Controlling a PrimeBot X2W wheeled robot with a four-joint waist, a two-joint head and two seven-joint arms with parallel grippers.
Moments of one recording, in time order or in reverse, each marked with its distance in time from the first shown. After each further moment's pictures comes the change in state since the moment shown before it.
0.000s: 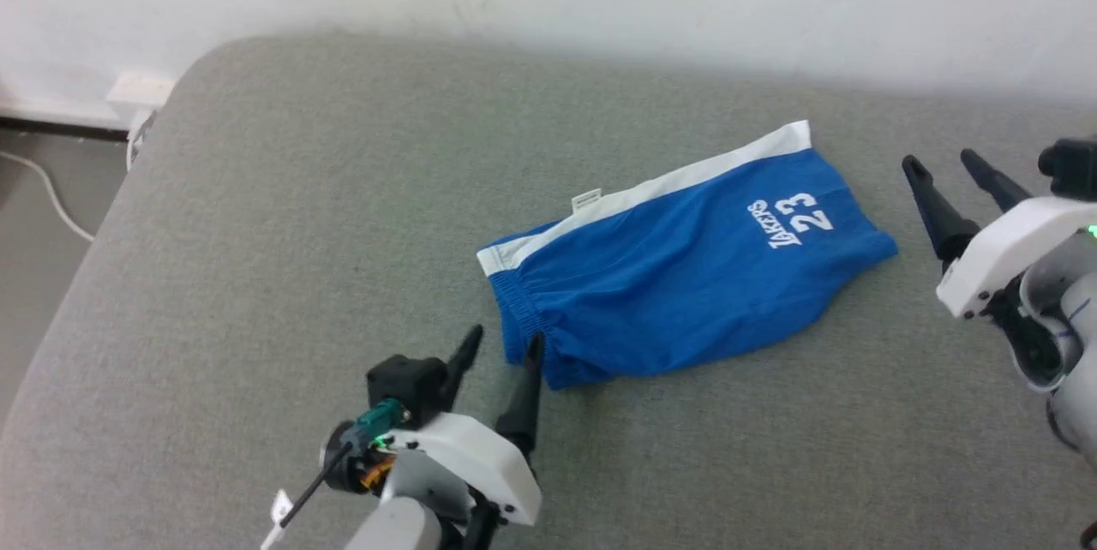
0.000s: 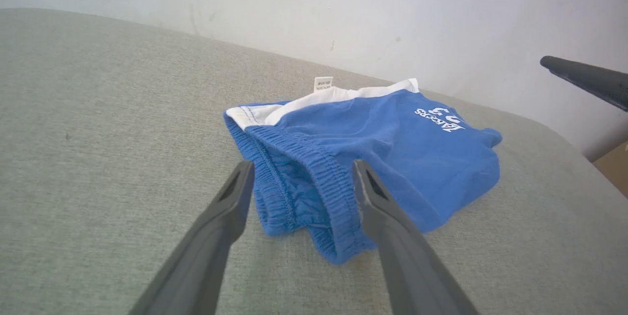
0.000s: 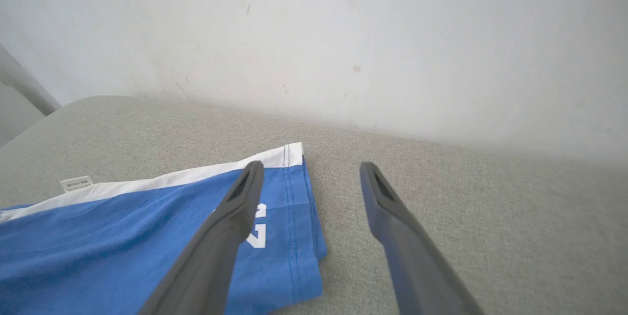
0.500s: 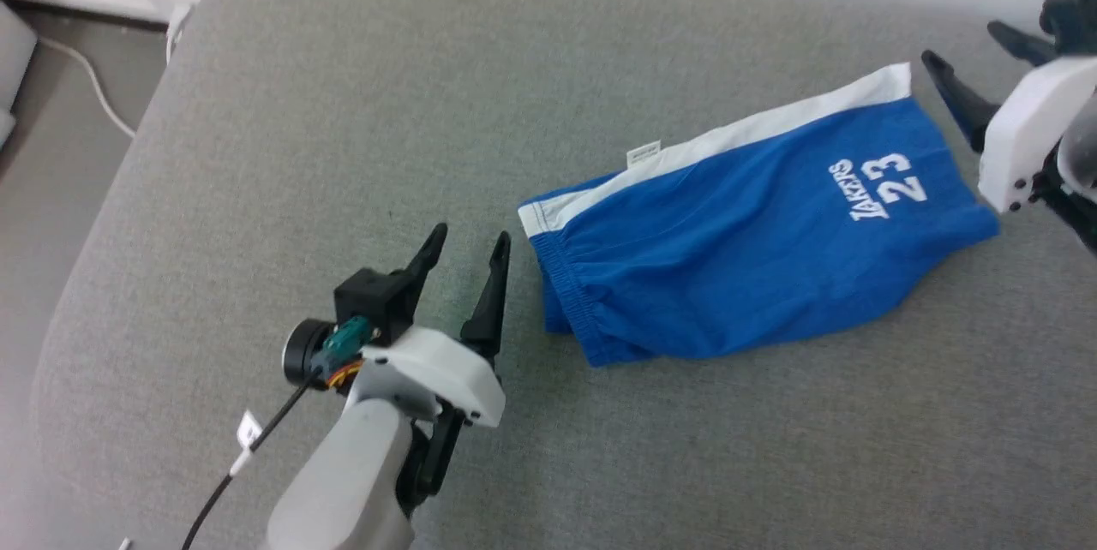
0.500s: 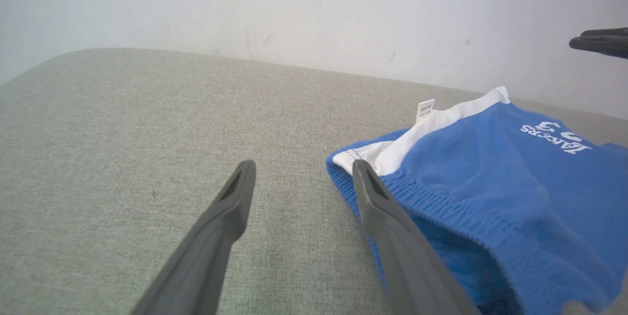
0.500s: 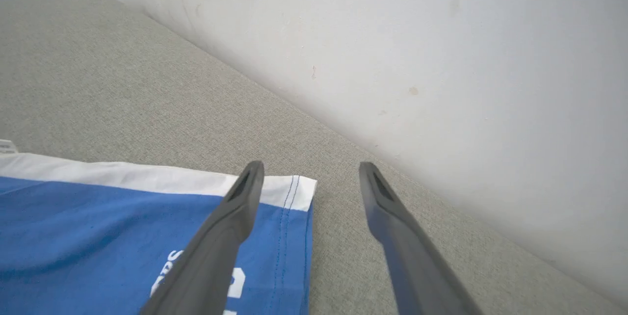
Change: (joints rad) left arm -0.229 0.016 0.019 0.200 0.040 -0.074 -0.121; right arm -0.294 -0.081 0.207 -0.014 -0.135 0.000 0.180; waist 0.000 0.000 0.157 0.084
